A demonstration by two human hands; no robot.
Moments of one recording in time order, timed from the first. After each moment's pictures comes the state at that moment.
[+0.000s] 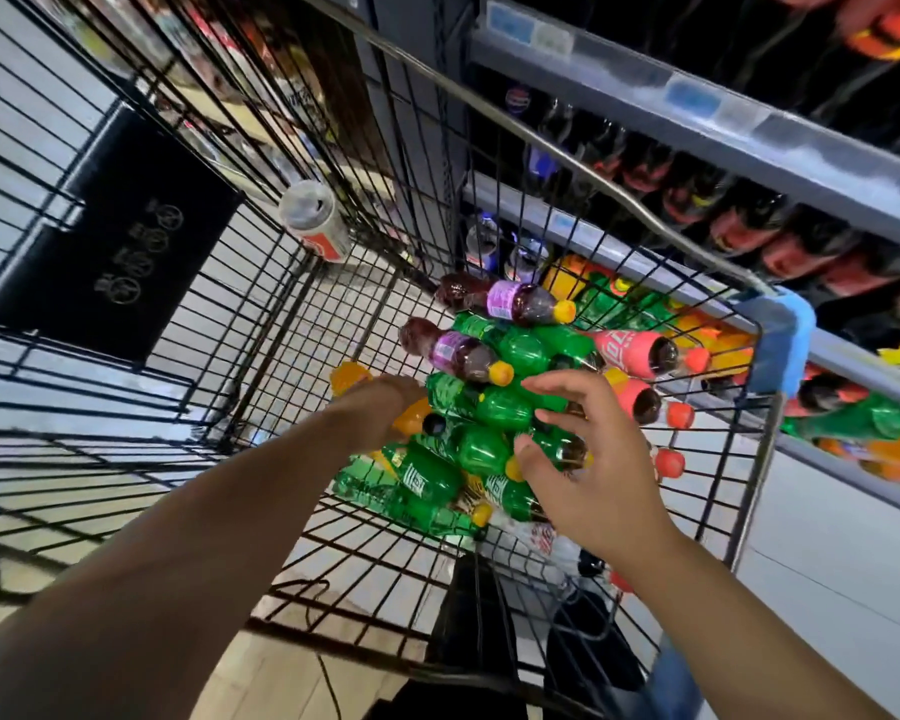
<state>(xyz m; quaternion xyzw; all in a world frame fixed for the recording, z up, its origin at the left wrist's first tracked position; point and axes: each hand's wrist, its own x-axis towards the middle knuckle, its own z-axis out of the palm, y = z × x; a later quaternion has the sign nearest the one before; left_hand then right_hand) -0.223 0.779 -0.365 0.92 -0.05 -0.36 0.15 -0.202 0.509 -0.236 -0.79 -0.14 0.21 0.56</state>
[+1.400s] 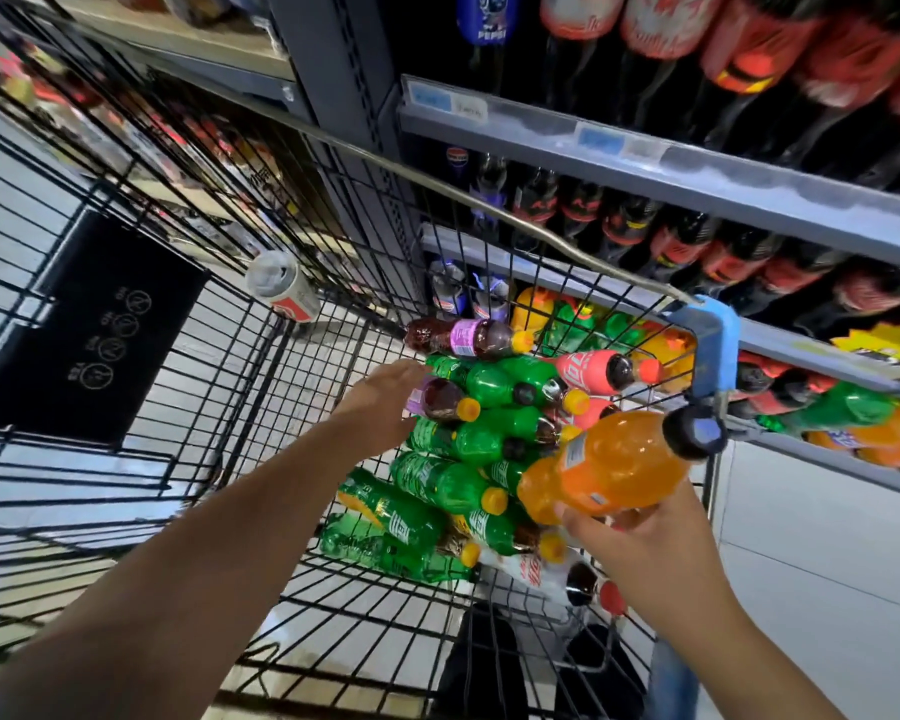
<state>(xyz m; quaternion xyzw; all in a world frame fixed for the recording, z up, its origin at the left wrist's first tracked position) -0.164 0.750 -0.340 0.95 0.01 -0.24 0.19 -0.222 0.439 -0.237 -0.79 0.07 0.21 0.57</state>
